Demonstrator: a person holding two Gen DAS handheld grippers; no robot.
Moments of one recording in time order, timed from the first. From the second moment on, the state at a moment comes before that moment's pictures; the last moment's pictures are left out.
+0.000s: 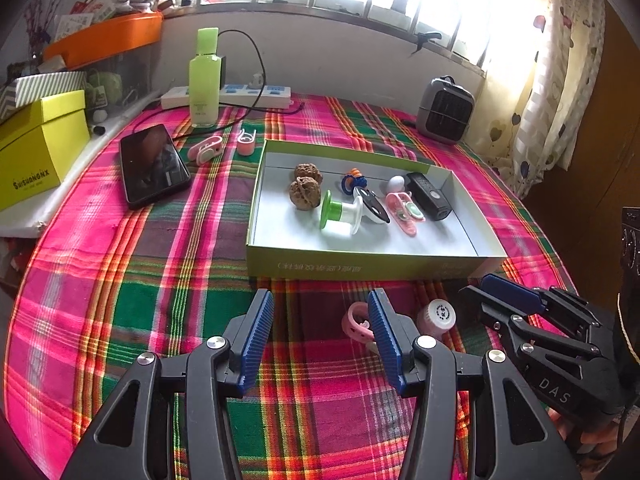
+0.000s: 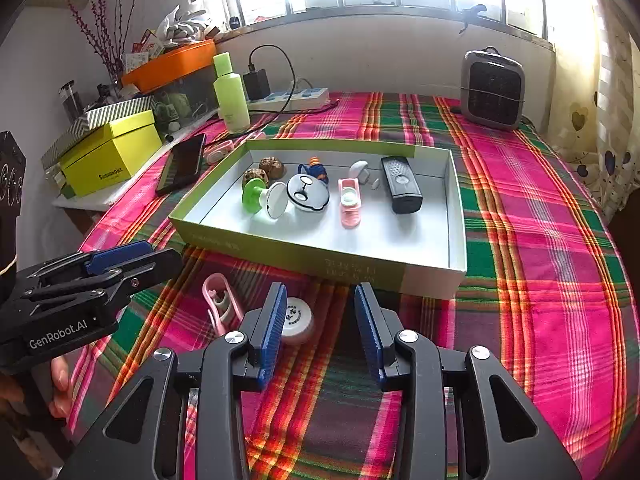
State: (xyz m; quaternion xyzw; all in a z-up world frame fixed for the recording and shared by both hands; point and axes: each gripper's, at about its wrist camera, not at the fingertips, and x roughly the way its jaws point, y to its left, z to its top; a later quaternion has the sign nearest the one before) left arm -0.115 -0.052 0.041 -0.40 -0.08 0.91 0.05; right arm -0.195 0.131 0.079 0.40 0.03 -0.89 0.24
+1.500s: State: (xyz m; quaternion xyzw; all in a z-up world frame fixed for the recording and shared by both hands) left arm -0.114 -0.051 0.025 -0.43 -0.11 0.89 0.06; right arm -0.176 0.104 0.058 0.42 0.08 -0.86 0.28
